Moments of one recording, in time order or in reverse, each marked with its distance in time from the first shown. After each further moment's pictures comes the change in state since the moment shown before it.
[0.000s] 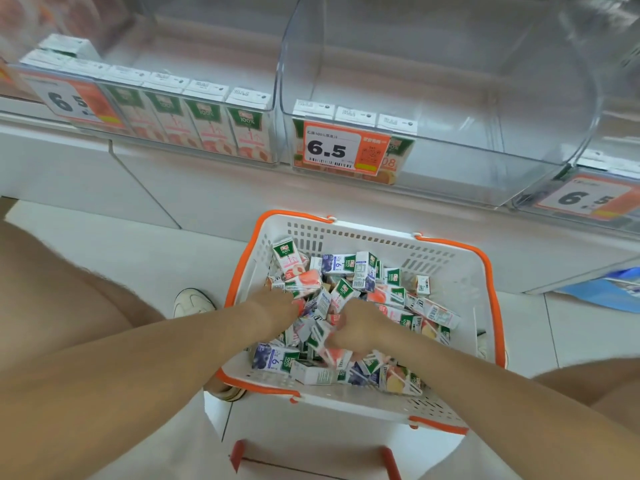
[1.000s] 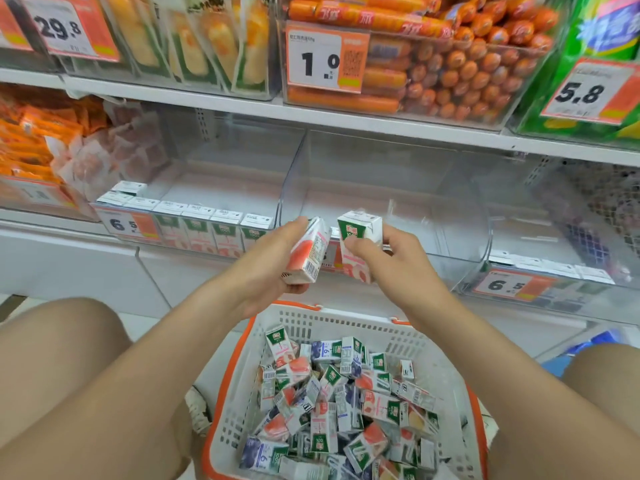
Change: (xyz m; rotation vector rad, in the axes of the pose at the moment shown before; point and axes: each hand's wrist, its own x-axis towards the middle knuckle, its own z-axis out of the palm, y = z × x) left_hand -0.159 0.005 -0.224 -1.741 0.536 0.224; right_hand -0.171 -0.094 -0.159 0.723 0.776 -0.645
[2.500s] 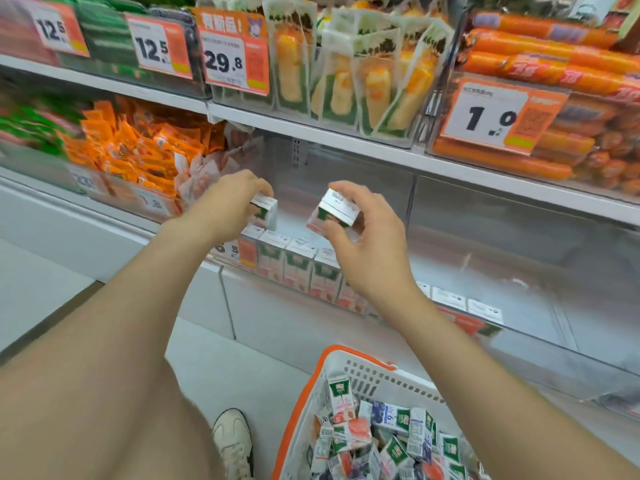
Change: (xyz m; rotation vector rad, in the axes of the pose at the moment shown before) left_hand 0.049 0.068 -0.258 1.407 0.533 0.383; right_hand 0.101 -0.057 0.180 -0.278 -0.007 -0.534
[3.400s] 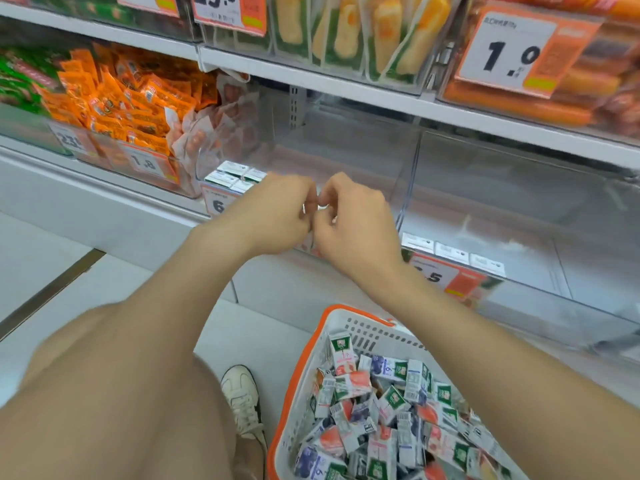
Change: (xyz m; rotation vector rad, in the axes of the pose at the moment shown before) left_hand -0.060 0.082 0.006 -0.170 -0.131 0.087; right_hand -0.022 0.000 0.025 -0.446 -0.085 0.020
